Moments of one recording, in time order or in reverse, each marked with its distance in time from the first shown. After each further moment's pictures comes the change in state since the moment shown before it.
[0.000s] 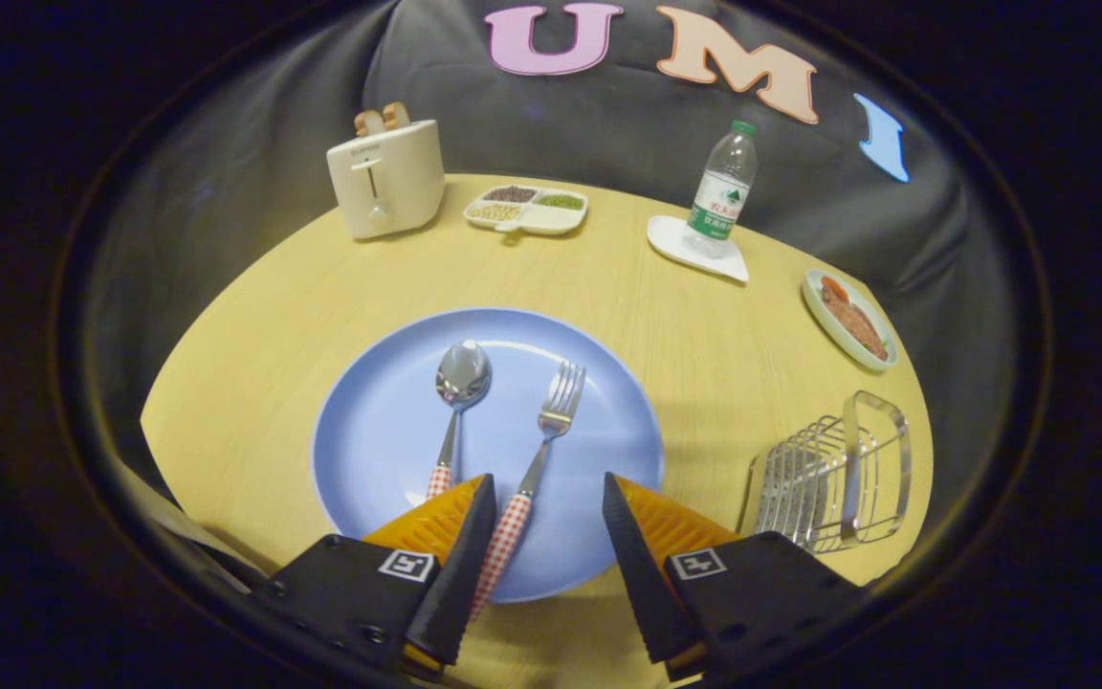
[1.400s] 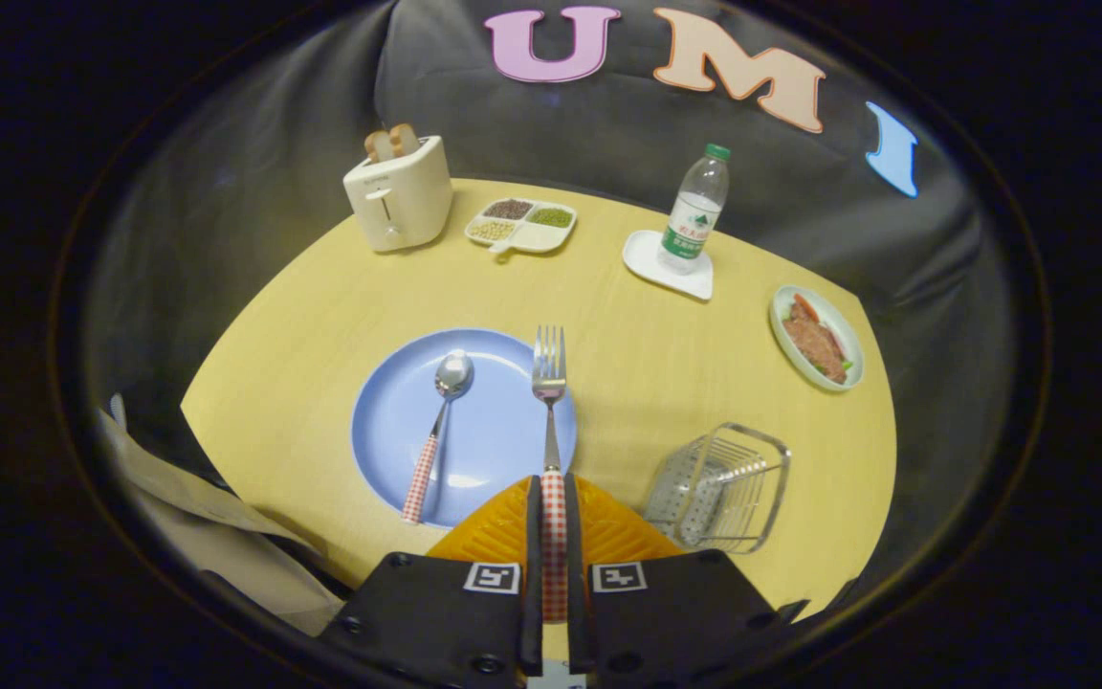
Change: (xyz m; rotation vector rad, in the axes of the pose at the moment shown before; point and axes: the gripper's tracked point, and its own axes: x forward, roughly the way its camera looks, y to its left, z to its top) arm -0.090 -0.077 0.039 -0.057 0.049 0.033
